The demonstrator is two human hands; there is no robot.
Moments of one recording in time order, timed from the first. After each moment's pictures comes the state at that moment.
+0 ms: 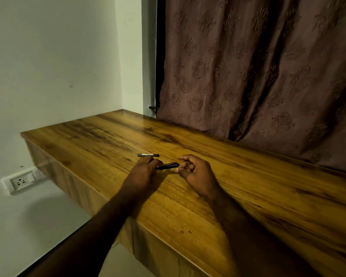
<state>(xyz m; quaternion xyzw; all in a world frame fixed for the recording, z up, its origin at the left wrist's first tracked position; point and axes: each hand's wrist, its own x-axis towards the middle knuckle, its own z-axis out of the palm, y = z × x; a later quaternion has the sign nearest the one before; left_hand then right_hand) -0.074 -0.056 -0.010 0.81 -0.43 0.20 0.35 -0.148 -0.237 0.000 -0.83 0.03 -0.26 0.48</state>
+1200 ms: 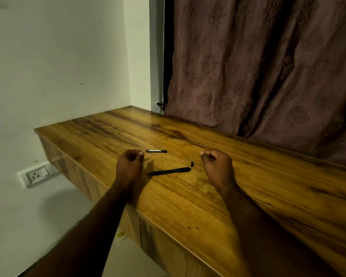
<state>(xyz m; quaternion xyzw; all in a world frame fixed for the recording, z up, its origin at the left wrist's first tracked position) -0.046 -0.036 -0.015 0.73 -0.08 0.10 0.67 -0.149 -0.256 0.005 -0.82 0.13 -0.38 0.41</state>
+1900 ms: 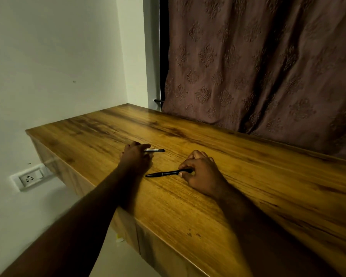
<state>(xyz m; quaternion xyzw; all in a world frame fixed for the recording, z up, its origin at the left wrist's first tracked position) 0.008 -0.051 -0.015 0.93 -0.22 0.12 0.28 -0.140 -0.243 -0.006 -0.96 -0.01 -0.21 0.21</state>
